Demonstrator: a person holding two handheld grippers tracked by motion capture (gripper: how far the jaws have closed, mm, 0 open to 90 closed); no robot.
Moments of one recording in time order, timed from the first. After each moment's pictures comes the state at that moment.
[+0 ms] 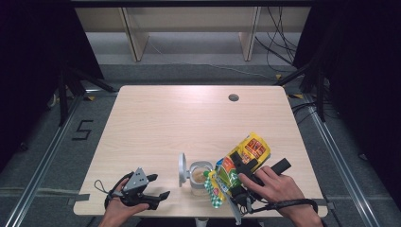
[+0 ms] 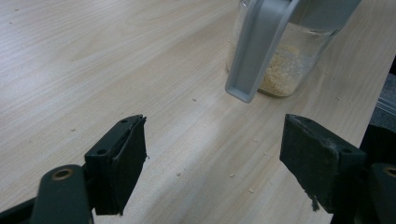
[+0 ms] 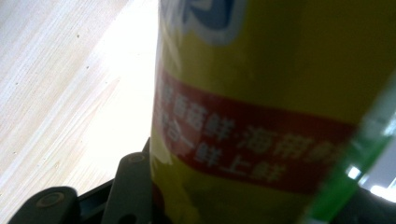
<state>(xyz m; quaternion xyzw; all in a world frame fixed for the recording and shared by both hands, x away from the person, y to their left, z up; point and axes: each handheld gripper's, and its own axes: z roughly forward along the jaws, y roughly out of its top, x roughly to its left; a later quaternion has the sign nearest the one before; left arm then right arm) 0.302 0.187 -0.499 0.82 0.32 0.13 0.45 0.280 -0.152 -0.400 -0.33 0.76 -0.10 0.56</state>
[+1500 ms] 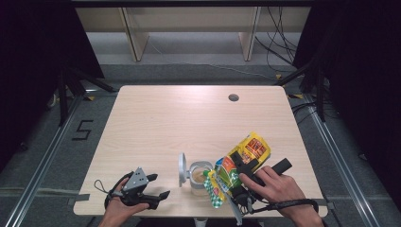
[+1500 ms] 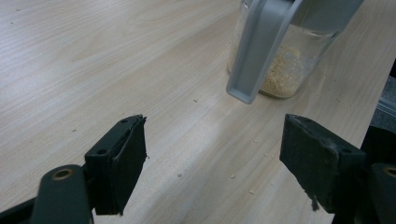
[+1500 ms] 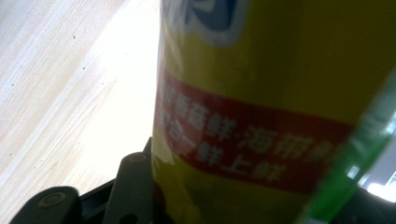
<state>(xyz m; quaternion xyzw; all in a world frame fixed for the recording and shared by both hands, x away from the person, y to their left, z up) 0.302 0.187 -0.500 0.82 0.32 0.13 0.45 0.278 -0.154 -0.399 -0.31 0.76 -0.09 0.56</state>
